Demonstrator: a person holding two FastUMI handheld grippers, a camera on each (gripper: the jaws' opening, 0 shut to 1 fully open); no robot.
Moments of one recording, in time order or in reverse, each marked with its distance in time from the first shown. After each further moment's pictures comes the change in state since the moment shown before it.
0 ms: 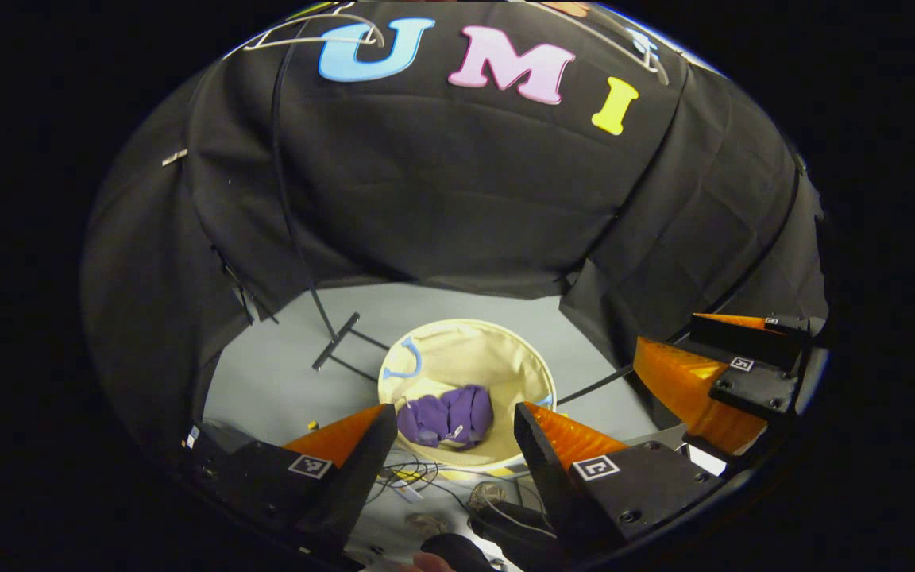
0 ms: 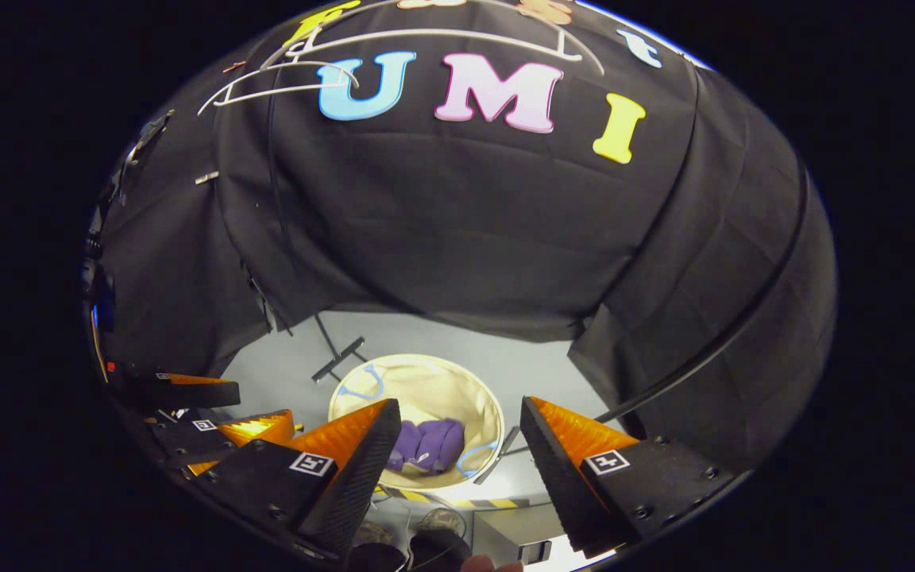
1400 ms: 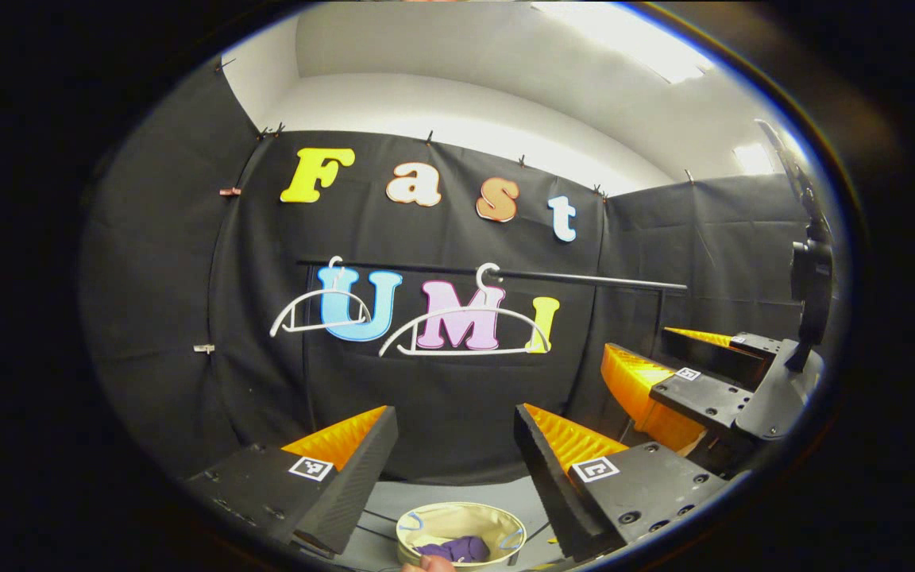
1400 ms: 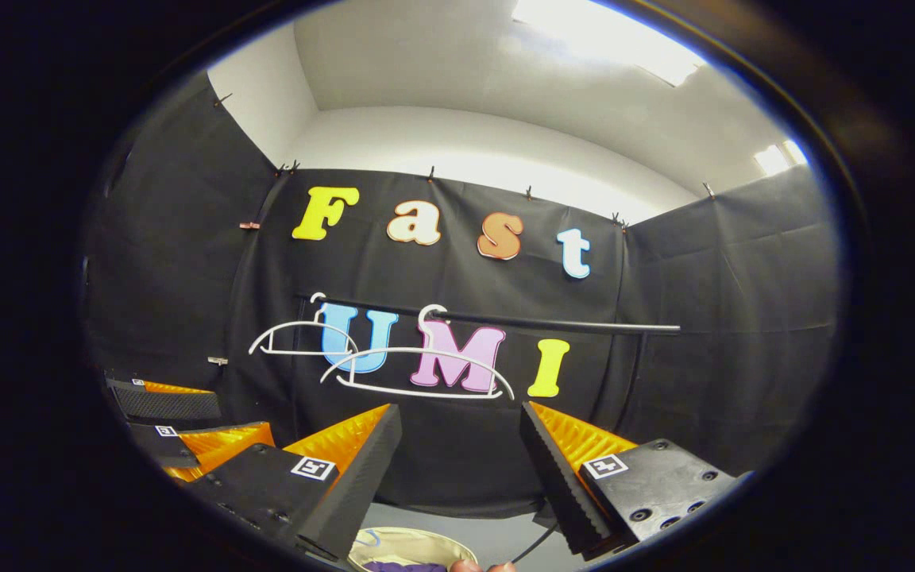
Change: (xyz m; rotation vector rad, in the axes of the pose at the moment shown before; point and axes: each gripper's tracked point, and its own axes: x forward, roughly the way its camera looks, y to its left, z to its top) left arm -0.332 -0.045 0.163 0.132 -0.815 -0.074; right arm -0.319 -0.013 0.231 0.057 -0.843 -0.126
